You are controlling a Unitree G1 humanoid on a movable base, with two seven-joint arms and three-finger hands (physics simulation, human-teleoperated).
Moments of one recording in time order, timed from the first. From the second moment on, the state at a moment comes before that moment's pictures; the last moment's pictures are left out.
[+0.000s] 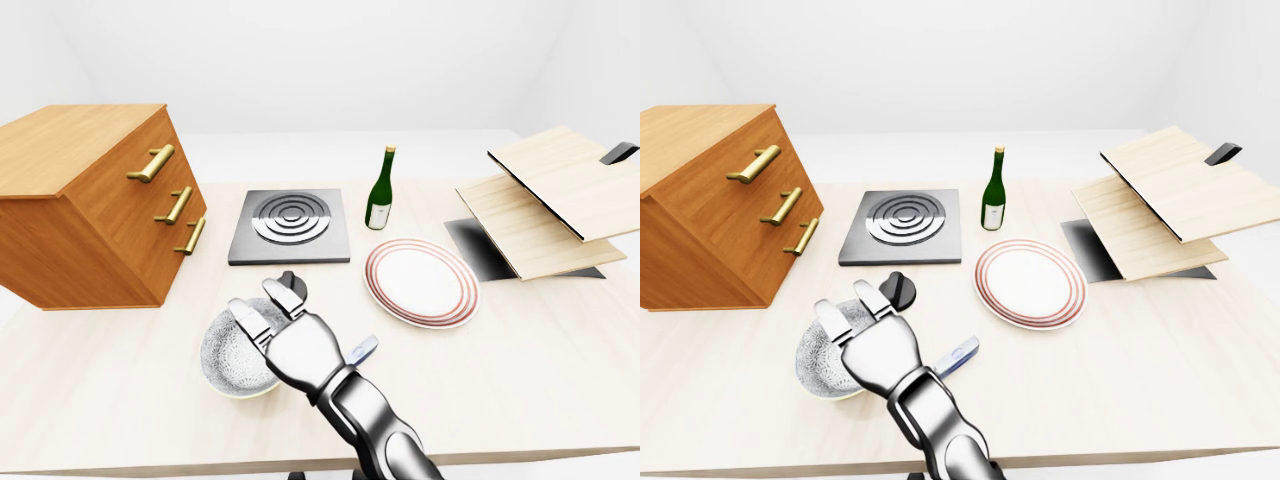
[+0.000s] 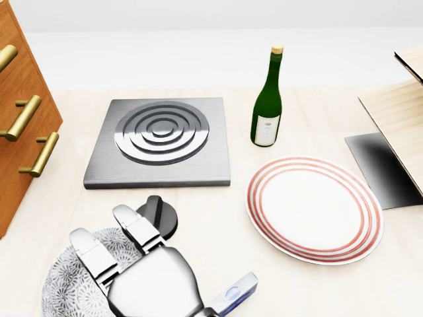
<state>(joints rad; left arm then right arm) -0.26 0.72 0.66 -1.03 -1.35 0.09 0.52 0.03 0.09 0.64 -0.26 -1.52 -0.09 0.35</state>
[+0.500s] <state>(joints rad) -0.26 0.71 0.66 -1.01 -1.34 0.09 0.52 0.03 0.13 0.72 -0.16 -1.54 -0.09 0.29</state>
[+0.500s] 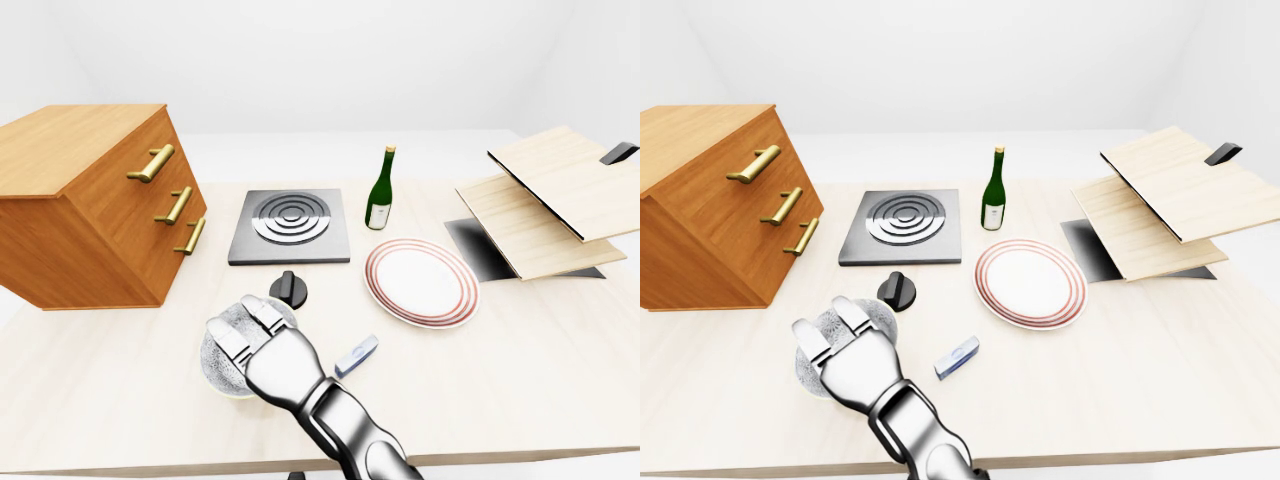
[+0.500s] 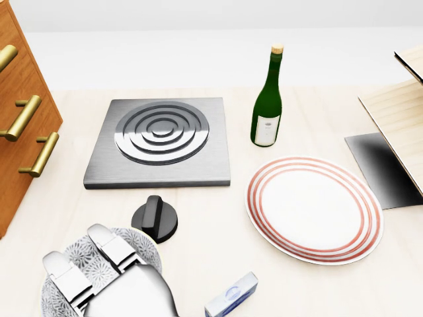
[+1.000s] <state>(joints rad) -0.26 0.71 0.66 -1.01 -1.34 0.09 0.52 0.01 0.12 0.68 -0.05 -1.51 -0.09 0.23</state>
